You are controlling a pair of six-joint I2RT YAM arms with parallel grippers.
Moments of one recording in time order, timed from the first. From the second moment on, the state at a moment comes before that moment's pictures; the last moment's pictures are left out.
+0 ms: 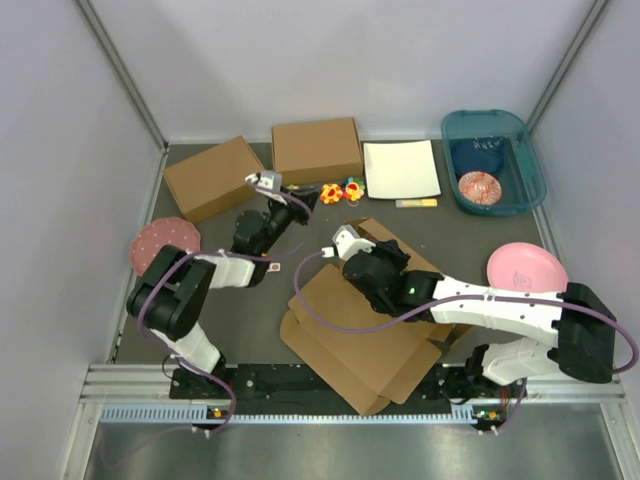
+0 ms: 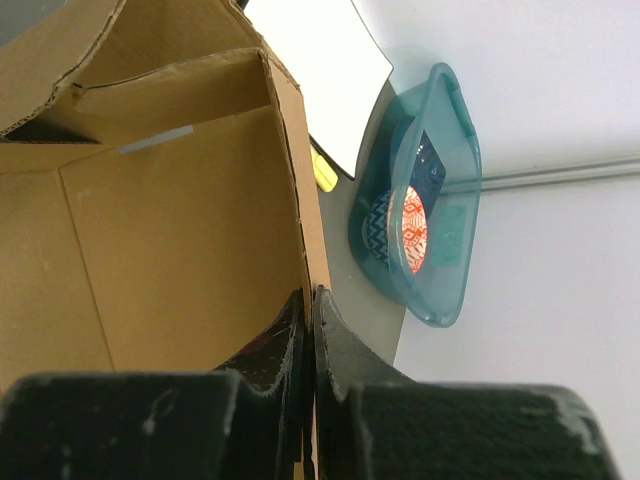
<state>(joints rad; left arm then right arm) -0.44 1.65 0.60 1.25 0.19 -0.40 1.15 1.31 0.89 -0.30 1.02 -0.36</state>
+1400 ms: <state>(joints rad) -0.63 1.84 0.41 1.30 0.43 -0.61 1.16 1.32 0.90 -0.31 1.02 -0.35</state>
